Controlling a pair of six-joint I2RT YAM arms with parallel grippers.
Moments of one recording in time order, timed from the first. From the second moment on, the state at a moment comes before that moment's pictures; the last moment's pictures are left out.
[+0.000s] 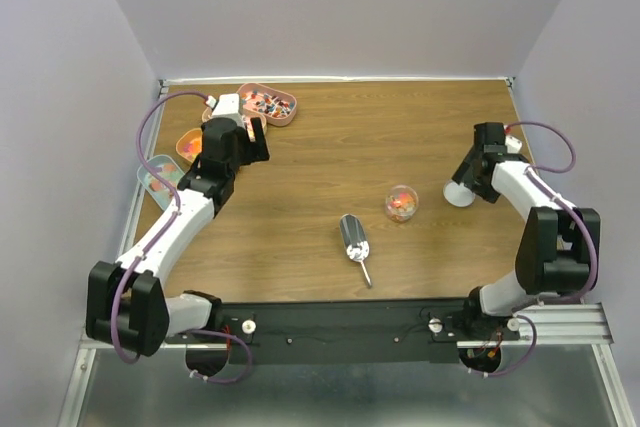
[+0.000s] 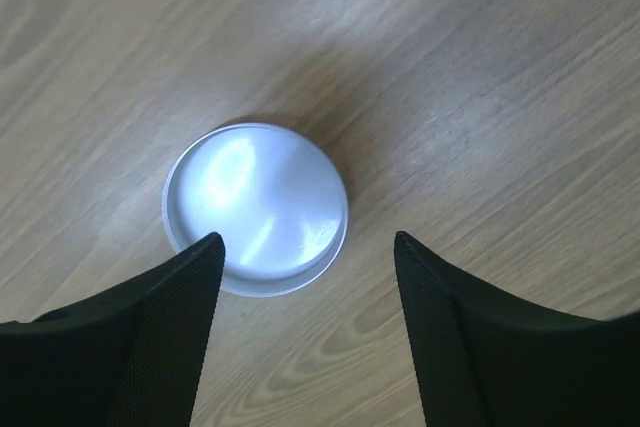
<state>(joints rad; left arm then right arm) -0.27 1.25 0.89 -0.04 -0.20 -0.26 -0.01 1.51 0.96 -0.50 0.33 0.55</state>
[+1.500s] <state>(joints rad) -0.61 1.30 1.04 0.04 0.44 -0.32 0.40 1.12 0.88 -0.25 -0.02 0.35</state>
